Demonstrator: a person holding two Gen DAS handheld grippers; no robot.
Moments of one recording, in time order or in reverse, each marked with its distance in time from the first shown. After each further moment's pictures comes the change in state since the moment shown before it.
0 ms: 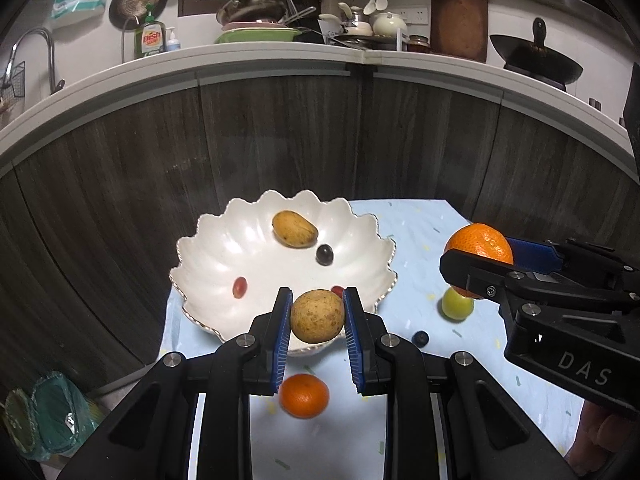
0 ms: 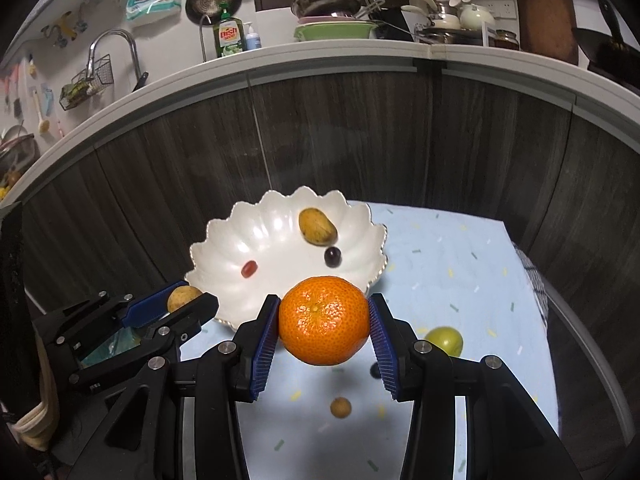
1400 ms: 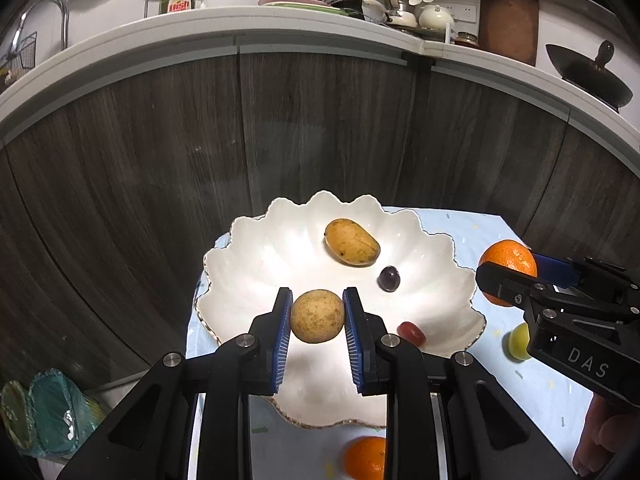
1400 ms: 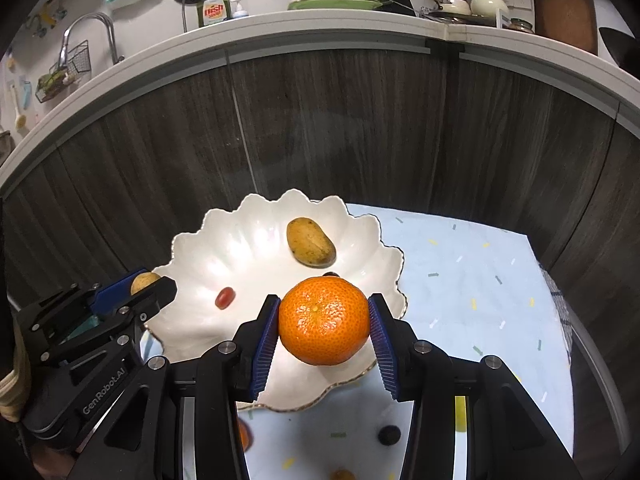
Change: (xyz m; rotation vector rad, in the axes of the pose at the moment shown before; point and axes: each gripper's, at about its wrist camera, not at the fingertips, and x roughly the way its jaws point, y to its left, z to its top) left arm 0.074 0.063 0.026 -0.081 0.047 0.059; right arm 0.093 0.002 0.039 0.000 0.066 -0.043
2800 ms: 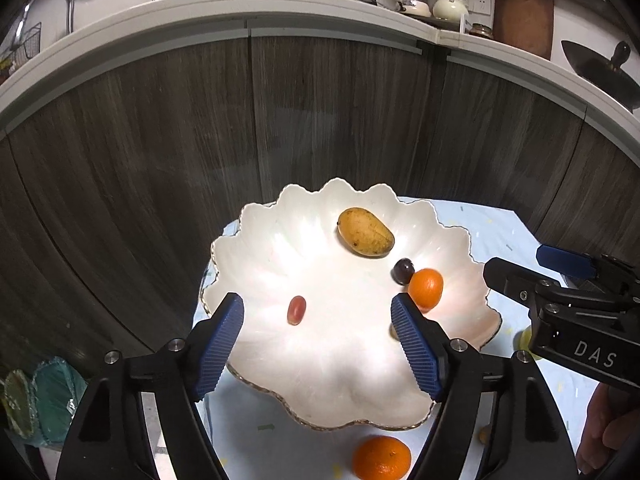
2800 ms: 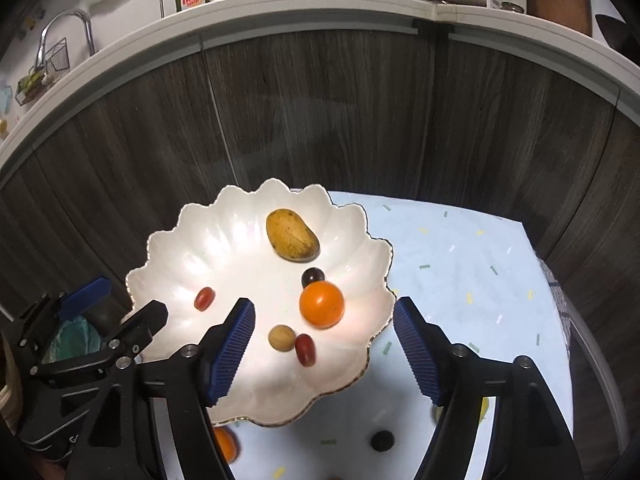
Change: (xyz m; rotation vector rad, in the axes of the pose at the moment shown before) left arm 0.008 0.004 -0.001 -0.018 0.038 0.035; right arm 0.014 -0.008 0.005 0.036 0.045 -0.044
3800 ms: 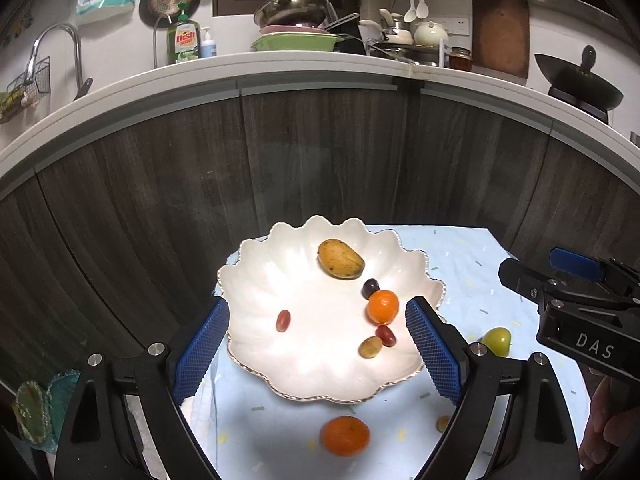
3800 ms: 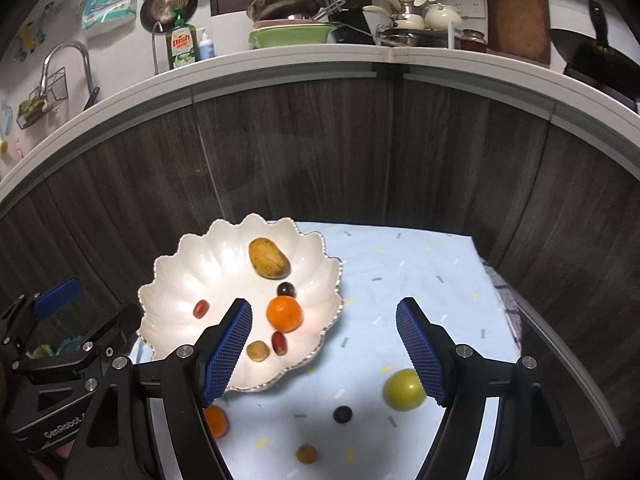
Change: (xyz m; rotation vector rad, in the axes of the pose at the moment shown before) left arm -0.073 -0.032 0.004 0.032 -0.095 0.014; right arm -0.078 -0.030 -0.014 0.040 -0.111 -0.063
